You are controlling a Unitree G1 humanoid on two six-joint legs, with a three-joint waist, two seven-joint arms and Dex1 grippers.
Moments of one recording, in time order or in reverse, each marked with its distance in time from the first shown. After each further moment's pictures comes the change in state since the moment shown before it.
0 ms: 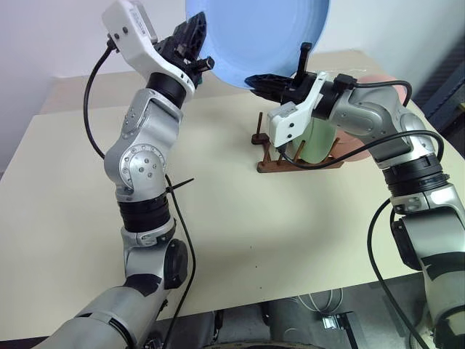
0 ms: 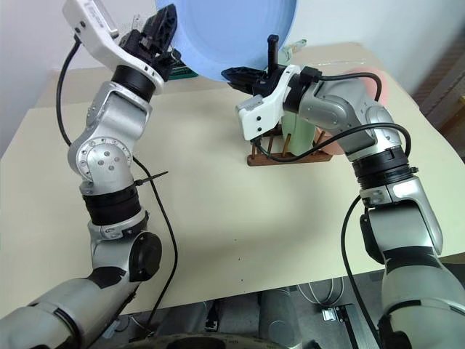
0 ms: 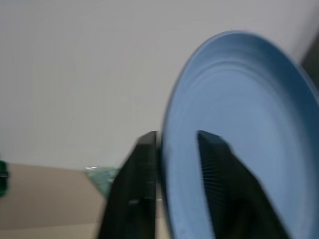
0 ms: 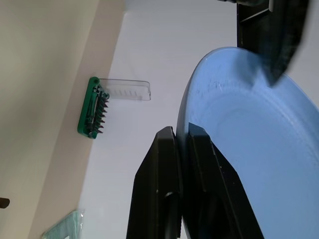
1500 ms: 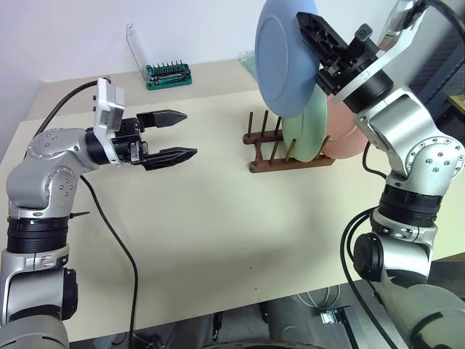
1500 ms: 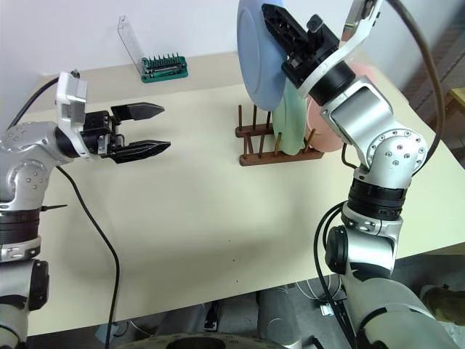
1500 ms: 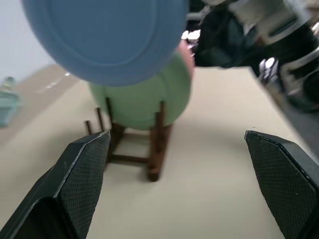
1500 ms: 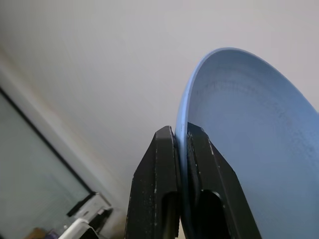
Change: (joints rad) left arm 0.287 0.738 -0.154 0.181 0.044 -0.173 -1.214; right arm 0.185 0.305 -0.593 -0.453 2.081 1.483 -0.582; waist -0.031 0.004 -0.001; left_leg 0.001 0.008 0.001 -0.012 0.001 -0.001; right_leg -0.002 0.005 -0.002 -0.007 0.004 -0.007
